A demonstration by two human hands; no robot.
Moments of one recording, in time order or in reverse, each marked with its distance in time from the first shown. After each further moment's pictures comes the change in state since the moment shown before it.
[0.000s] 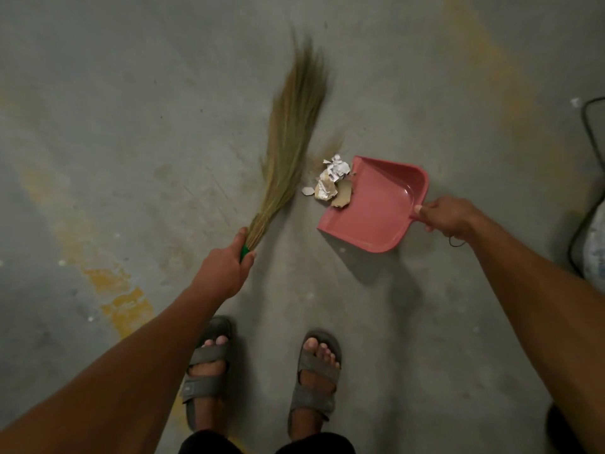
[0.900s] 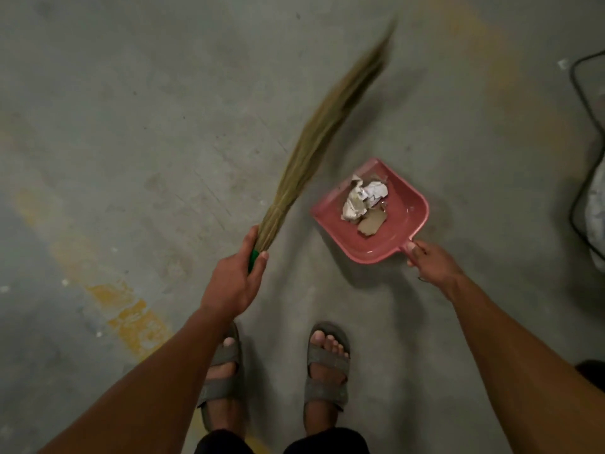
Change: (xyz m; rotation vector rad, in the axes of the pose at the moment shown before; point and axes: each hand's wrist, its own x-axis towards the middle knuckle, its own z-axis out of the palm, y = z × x) left_hand -0.031 0.025 0.013 -0.194 0.166 0.192; right_hand -0.061 0.038 0.142 0.608 0.109 0.078
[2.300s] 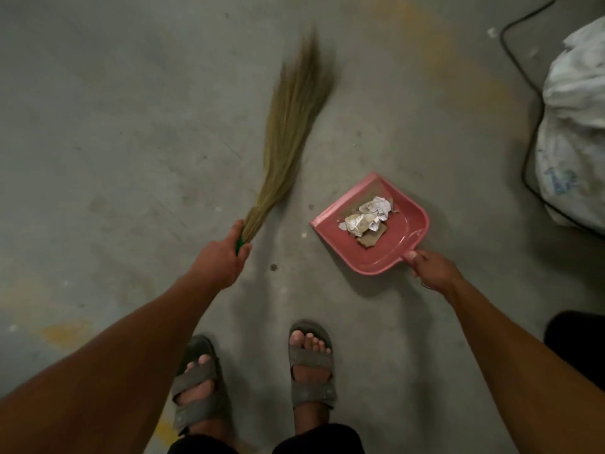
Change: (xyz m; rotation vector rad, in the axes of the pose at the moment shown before) left_hand 0.072 0.031 0.038 0.396 -0.272 -0.007; right_hand -0.022 0.085 -0.020 -0.036 0.013 0.186
